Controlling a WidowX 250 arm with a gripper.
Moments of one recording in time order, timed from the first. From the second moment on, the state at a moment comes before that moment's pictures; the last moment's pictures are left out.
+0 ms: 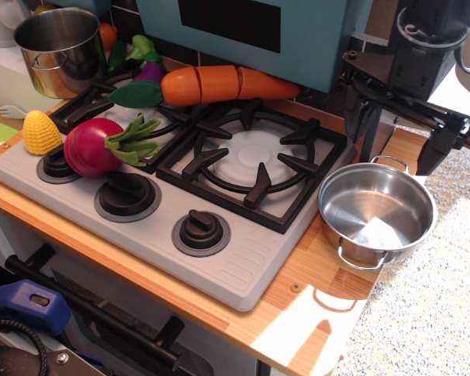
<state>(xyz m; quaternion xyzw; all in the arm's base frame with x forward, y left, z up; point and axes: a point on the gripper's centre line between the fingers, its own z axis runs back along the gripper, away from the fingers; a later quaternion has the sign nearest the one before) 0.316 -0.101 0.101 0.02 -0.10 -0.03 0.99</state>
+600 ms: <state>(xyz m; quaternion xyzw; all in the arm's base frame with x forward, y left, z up) 0.305 -0.120 0.055 0.02 -0.11 -0.03 0.99</state>
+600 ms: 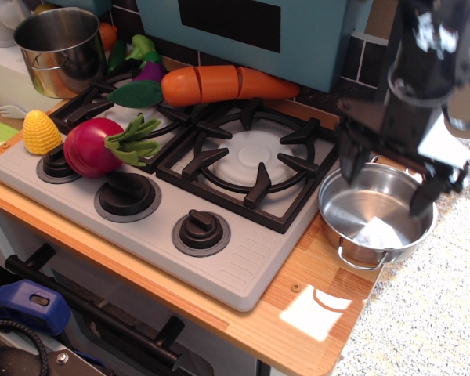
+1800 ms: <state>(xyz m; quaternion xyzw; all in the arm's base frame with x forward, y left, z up) 0.339 -0.145 0.009 0.03 -0.12 -0.05 0.99</state>
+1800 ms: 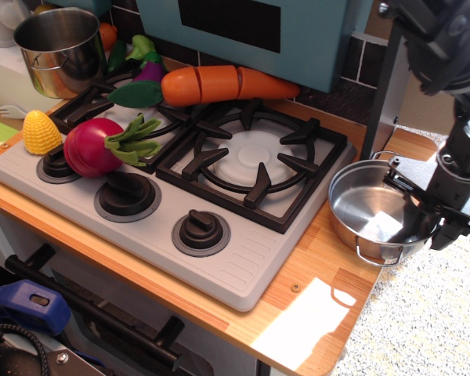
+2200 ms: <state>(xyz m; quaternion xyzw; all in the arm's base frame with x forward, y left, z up) 0.319 -0.154 0.016 0.07 -0.07 -0.03 0.99</state>
